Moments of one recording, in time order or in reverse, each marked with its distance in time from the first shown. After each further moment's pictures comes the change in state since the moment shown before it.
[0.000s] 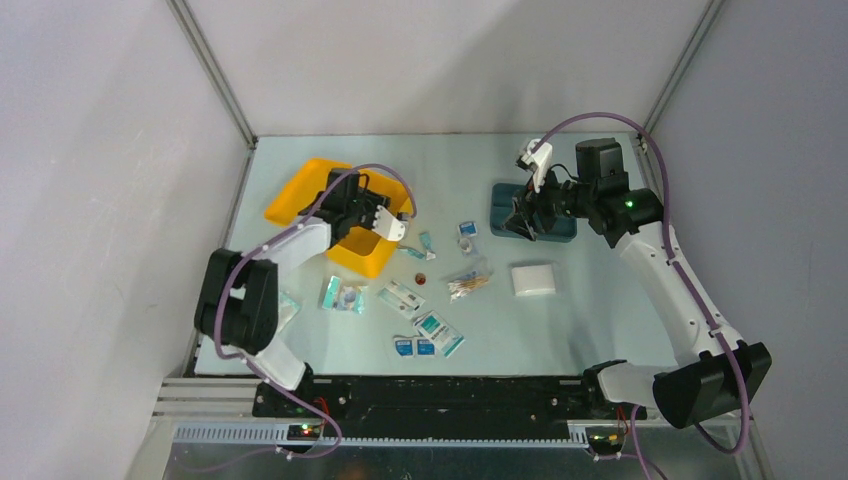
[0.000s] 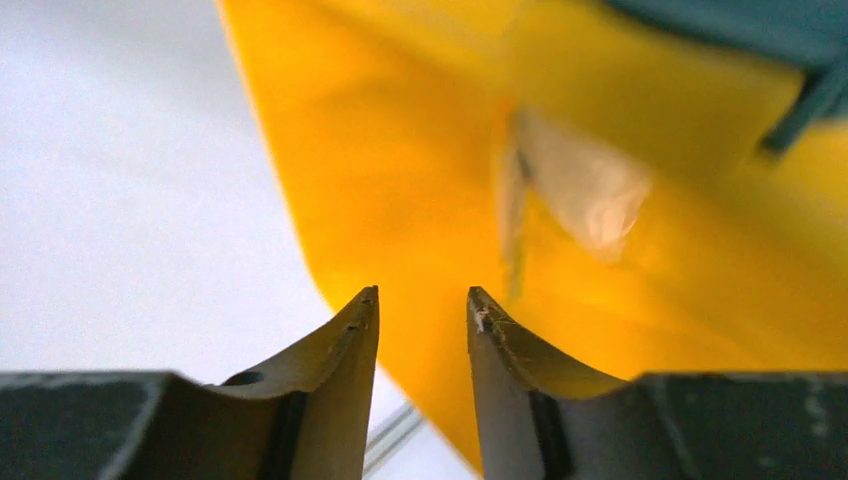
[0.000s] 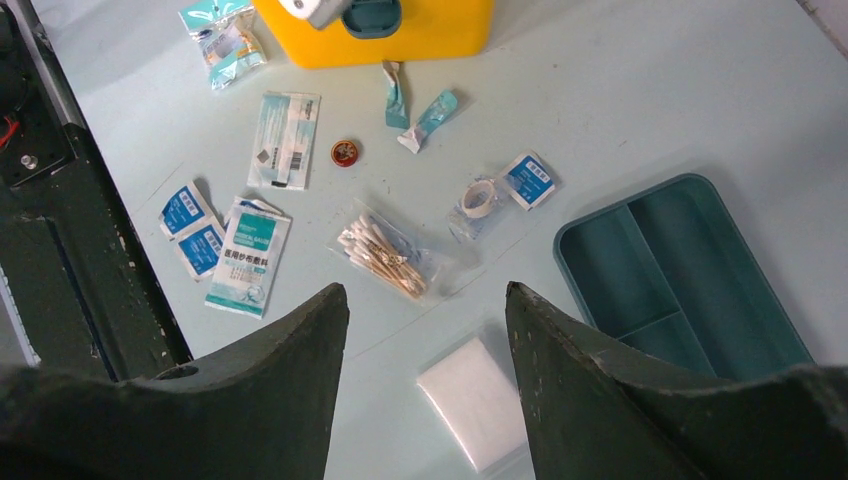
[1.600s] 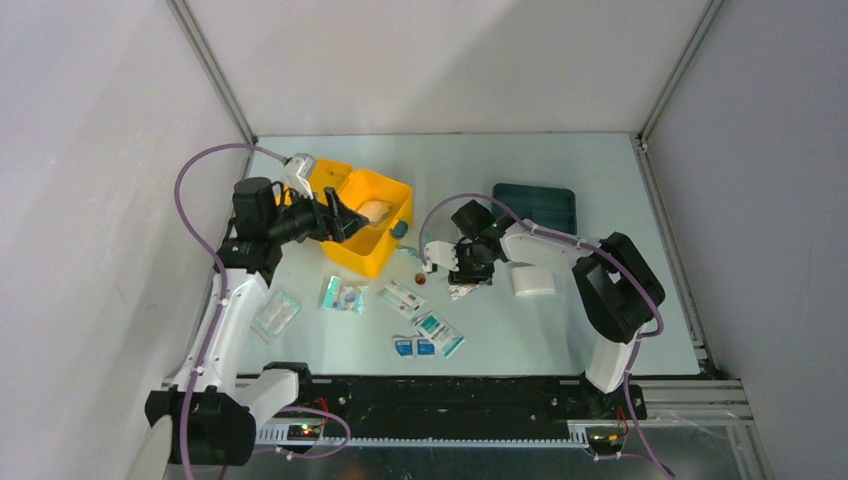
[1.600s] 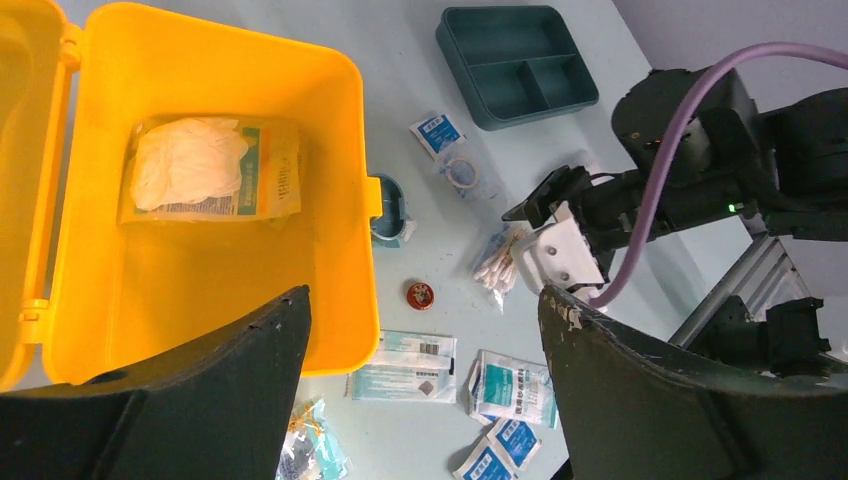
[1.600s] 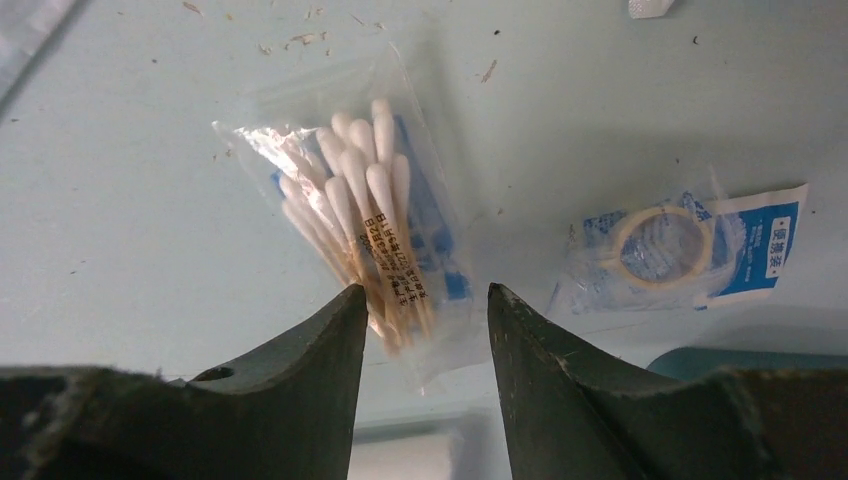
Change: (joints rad) left arm 0.284 -0.612 -0.084 -0.251 0.549 -1.877; right arm 0.415 0.536 -0.140 0.121 0.458 -0.533
